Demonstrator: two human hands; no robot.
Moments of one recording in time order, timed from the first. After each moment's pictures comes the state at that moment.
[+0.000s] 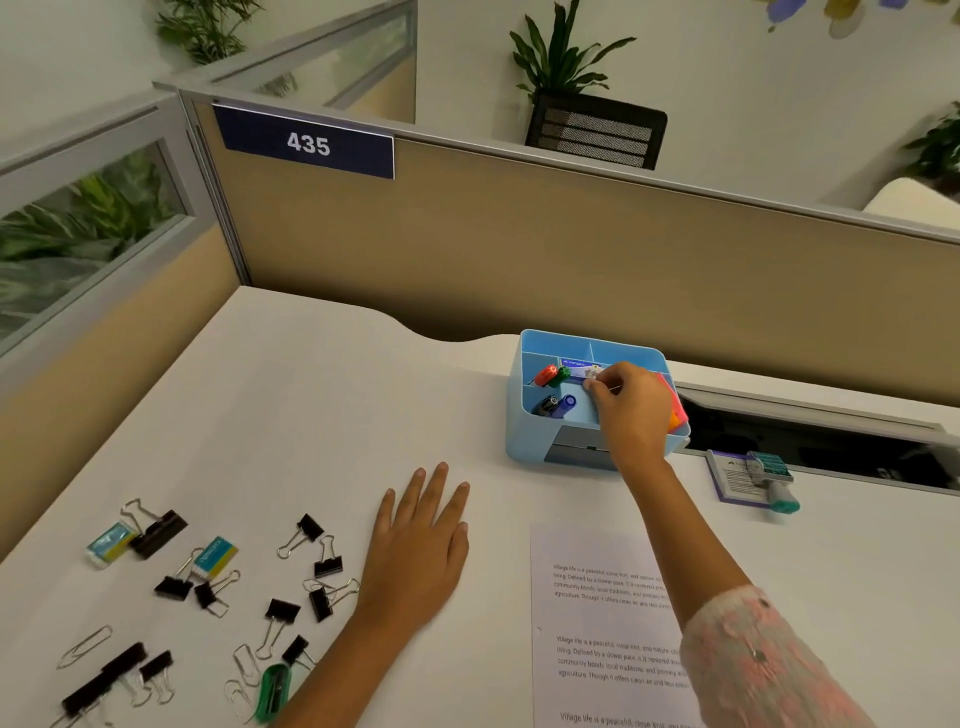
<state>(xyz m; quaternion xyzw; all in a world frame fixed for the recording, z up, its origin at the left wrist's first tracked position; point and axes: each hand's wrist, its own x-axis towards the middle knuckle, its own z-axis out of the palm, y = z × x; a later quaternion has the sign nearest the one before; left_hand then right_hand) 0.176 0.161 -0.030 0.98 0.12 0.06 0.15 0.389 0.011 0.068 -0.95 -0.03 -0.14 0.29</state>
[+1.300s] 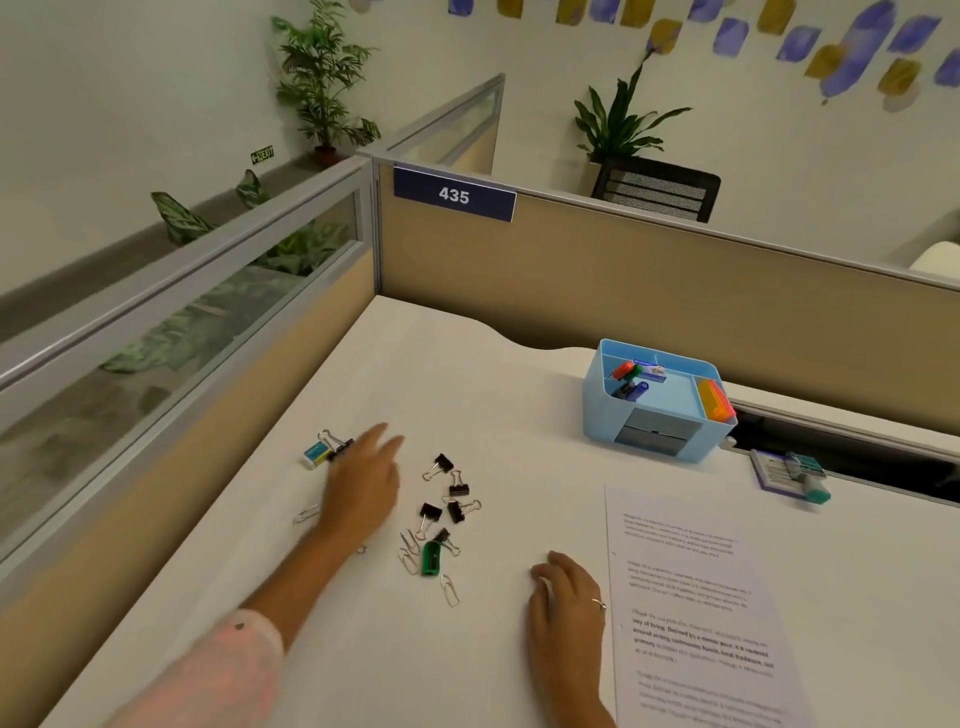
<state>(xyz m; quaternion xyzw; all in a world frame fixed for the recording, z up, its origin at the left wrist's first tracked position) 0.044 0.296 0.025 0.94 0.23 0.14 0.21 0.063 0.029 -0.021 -0.92 -0.15 -0.05 0.35</state>
